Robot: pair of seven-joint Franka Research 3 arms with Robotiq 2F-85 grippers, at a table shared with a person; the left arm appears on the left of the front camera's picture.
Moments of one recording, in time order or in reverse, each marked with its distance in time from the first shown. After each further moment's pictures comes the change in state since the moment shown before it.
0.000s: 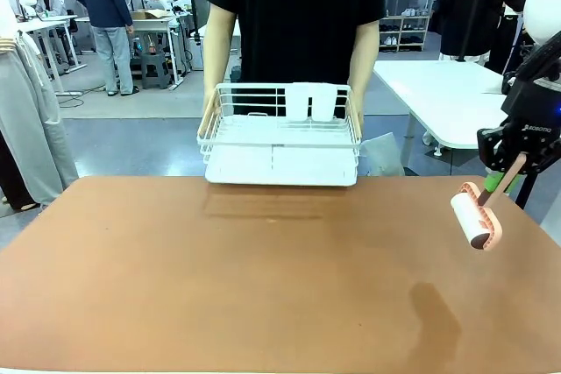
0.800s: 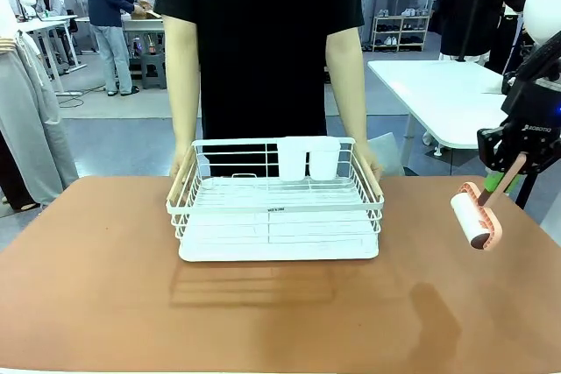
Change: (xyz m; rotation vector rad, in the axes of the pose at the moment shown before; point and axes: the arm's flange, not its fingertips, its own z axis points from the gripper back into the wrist) left arm 0.000 0.000 0.000 0.000 0.000 0.000; right arm 0.000 0.000 0.000 0.000 0.000 0.000
